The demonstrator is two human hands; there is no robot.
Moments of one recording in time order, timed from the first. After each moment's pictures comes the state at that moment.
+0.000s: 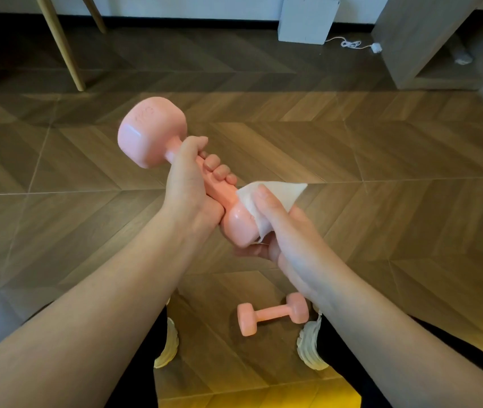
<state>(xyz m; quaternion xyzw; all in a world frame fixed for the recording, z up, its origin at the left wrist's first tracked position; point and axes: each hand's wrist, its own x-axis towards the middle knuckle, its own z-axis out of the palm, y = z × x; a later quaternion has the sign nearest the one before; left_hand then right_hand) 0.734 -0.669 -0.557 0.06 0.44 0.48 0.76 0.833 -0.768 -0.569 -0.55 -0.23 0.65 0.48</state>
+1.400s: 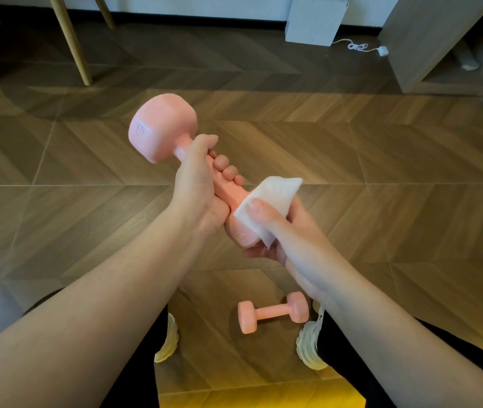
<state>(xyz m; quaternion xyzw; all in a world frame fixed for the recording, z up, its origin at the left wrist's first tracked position) 0.730 -0.672 -0.558 0.08 0.46 0.47 0.75 0.838 -0.772 -0.577 -0.57 -0.27 0.64 0.44</state>
